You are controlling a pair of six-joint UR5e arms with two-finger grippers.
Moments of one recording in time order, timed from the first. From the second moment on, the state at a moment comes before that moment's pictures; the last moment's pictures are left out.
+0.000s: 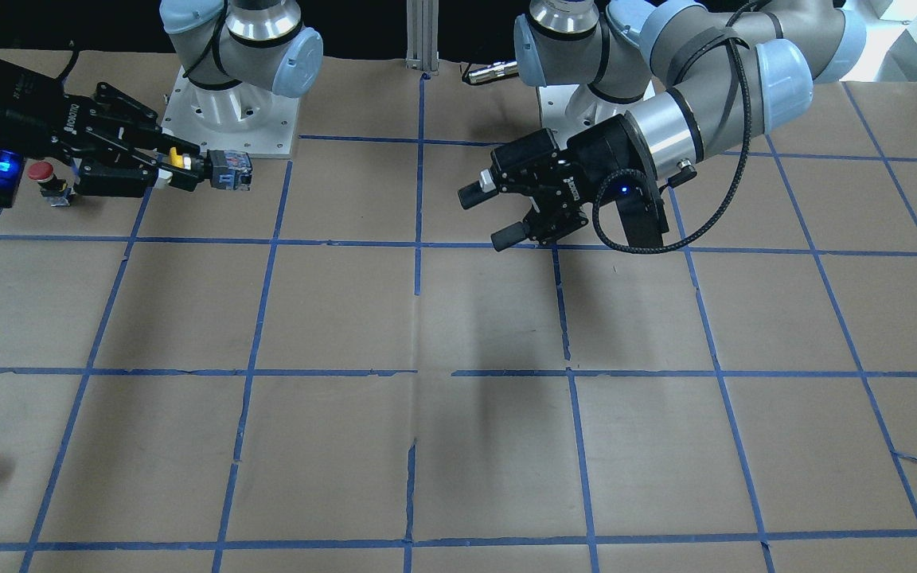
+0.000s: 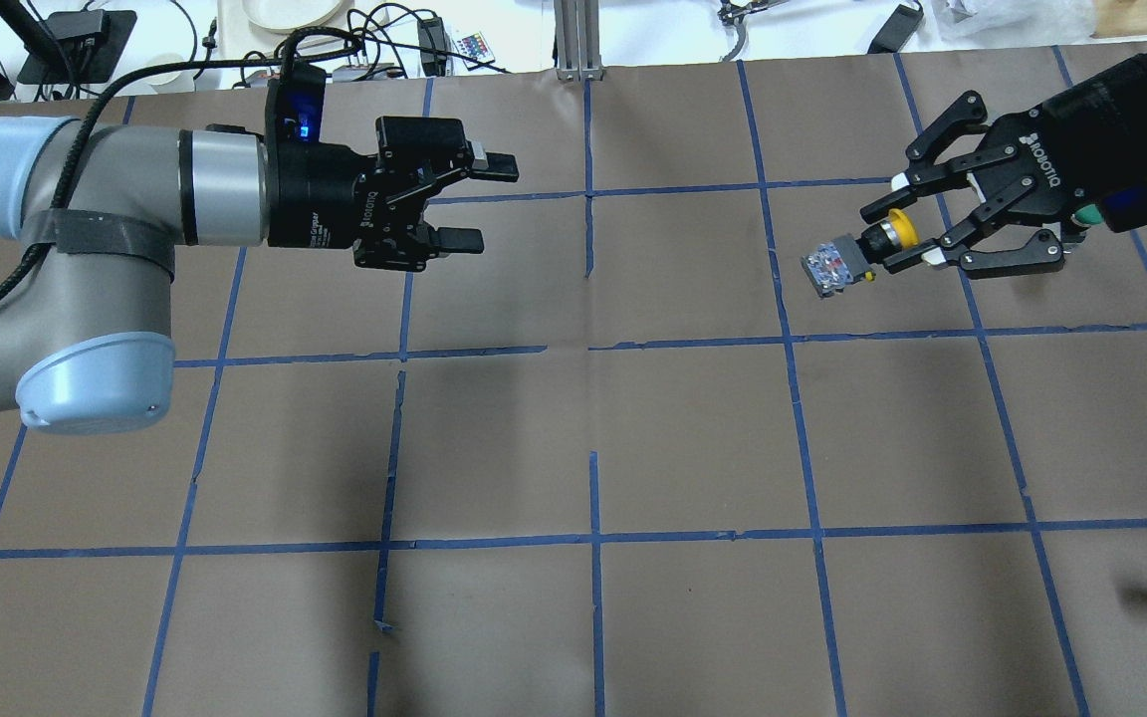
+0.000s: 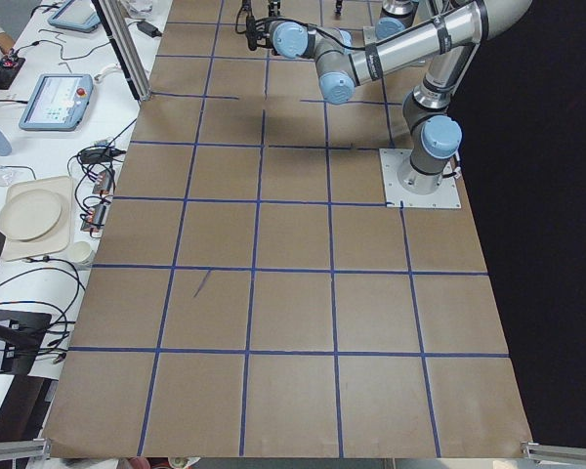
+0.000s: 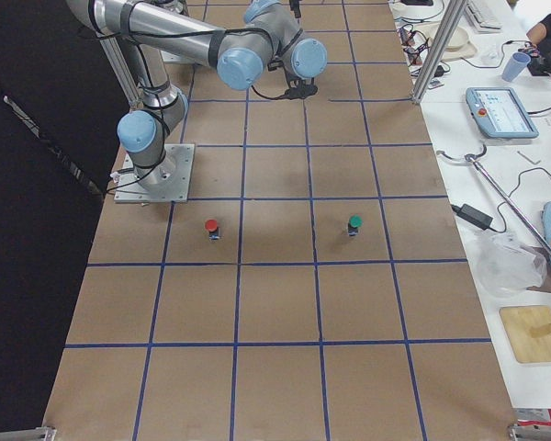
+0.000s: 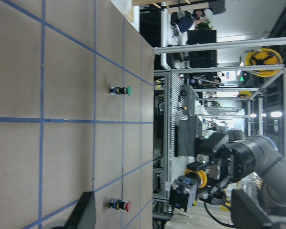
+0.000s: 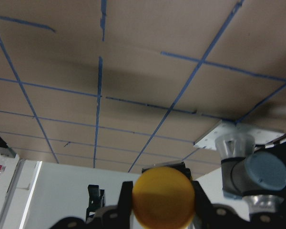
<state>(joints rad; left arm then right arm) -1.45 -1.57 -2.00 -0.94 0.57 -0.21 1.15 -1.55 1.59 -1.05 -0.90 0.59</state>
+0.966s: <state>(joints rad) -1.57 -1.60 -1.58 -1.56 1.48 -0.01 1.15 -1.53 1.60 -1.42 -1.46 -0.03</state>
